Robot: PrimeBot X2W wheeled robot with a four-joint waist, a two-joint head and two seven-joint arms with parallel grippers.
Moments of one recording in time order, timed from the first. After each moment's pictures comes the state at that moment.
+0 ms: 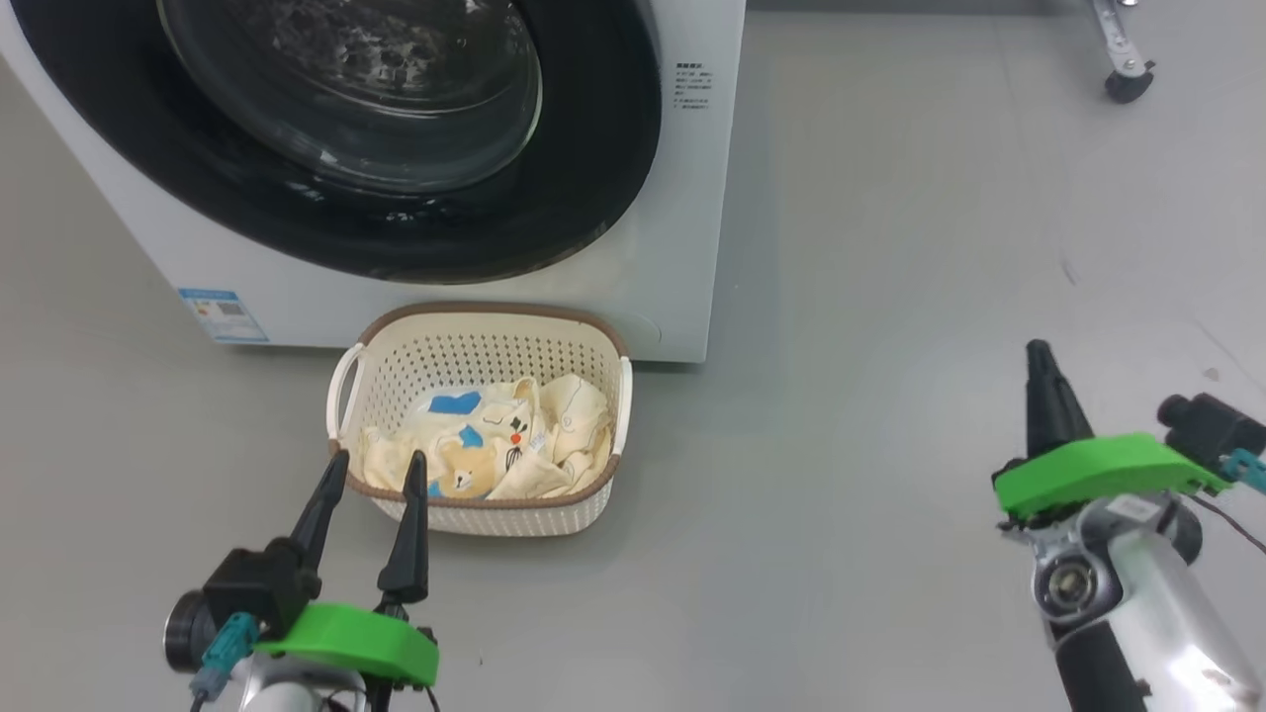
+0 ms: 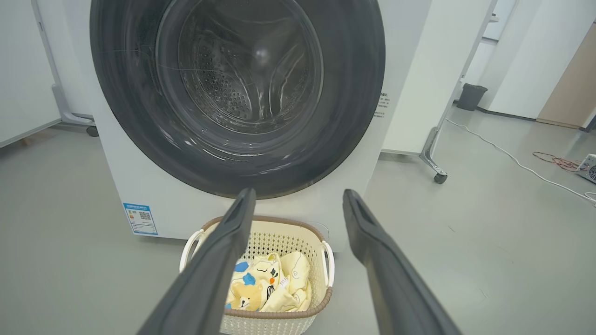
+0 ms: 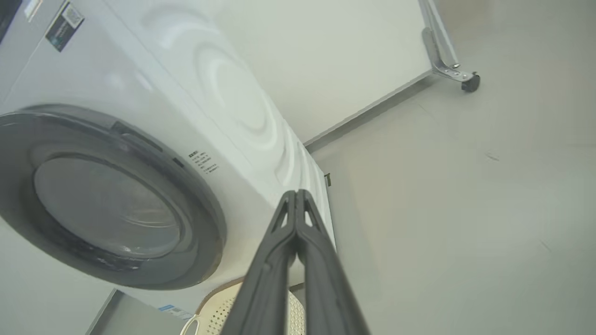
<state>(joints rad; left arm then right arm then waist) -0.13 0.05 -0.13 0.29 -0.20 -0.13 -0.25 -0.30 -0.05 0.02 0.54 0.59 0.13 -0.25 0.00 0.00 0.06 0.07</state>
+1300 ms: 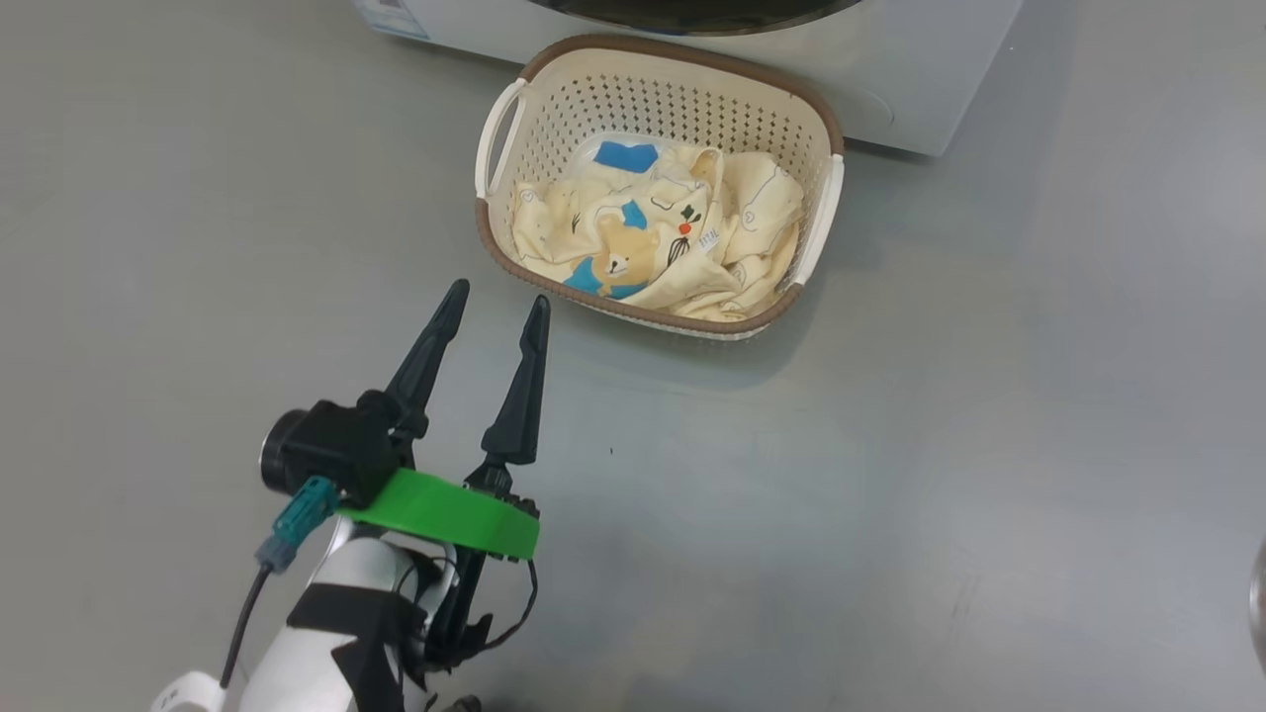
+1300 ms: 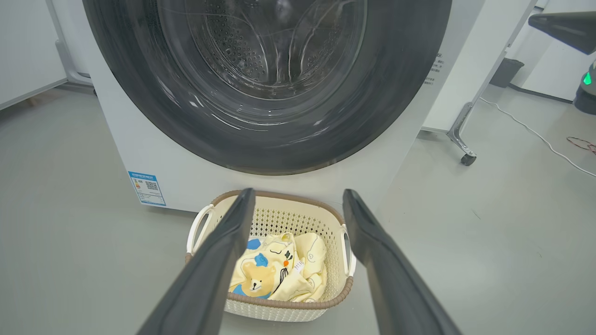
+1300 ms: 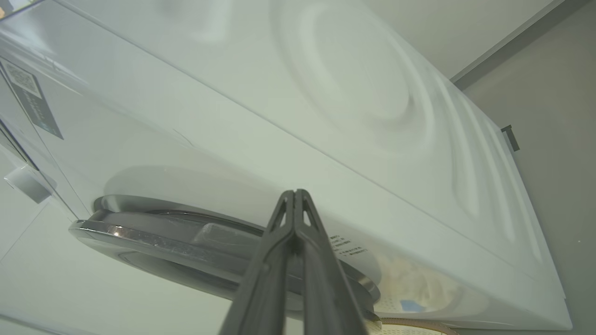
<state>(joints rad) -0.39 0.03 -0.35 0.23 -0.30 -0.12 -0.25 -0.99 -0.19 -0.16 0.49 0.96 0.13 0.27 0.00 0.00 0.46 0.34</state>
